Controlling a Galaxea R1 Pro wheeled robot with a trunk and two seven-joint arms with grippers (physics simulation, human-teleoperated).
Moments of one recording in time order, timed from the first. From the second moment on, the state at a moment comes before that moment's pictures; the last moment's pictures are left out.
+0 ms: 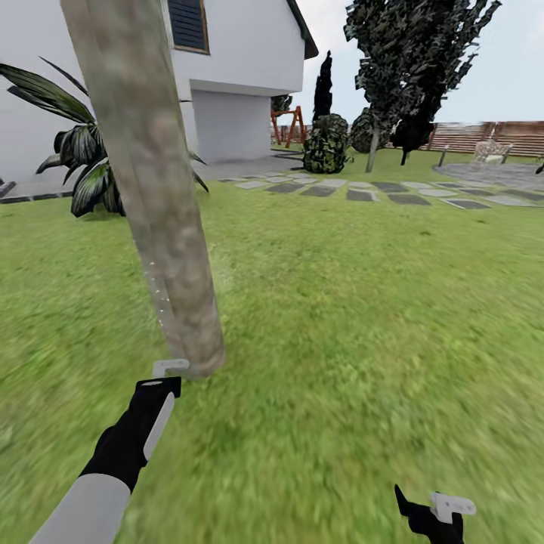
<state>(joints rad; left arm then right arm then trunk) -0.60 0.00 -0.01 -1.00 0.08 0.62 0.38 -0.31 -0.08 -0.71 -0.40 0.35 -0.48 0.32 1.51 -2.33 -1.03</state>
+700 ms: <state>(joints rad) -0.60 0.00 -0.01 -1.00 0.08 0.62 0.38 -0.31 -0.08 -0.71 -0.40 0.35 -0.48 0.32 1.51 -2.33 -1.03</state>
